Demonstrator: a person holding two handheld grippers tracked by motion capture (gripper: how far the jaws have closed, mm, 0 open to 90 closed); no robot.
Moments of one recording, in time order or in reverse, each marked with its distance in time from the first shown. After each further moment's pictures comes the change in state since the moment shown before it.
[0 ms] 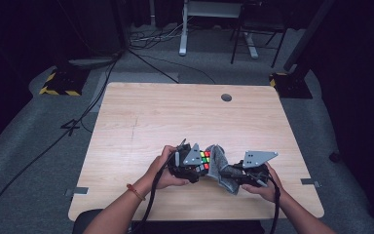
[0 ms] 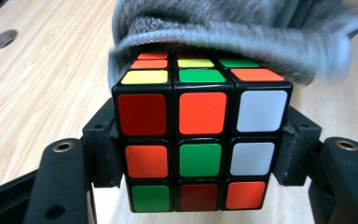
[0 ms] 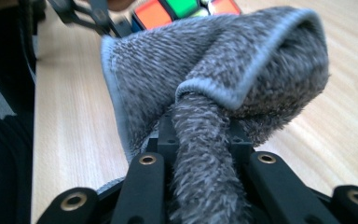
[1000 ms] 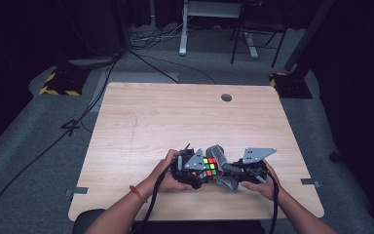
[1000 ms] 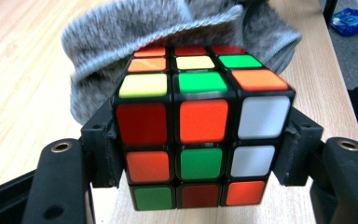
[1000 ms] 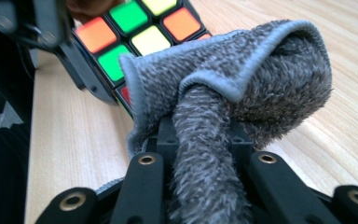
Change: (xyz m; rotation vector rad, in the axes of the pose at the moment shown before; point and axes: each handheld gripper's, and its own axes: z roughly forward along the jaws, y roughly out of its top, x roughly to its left) left arm -0.010 -0.001 0.011 -0.041 -0.097 0.022; right arm -0.014 -0.008 0.007 -0.014 0.035 0.062
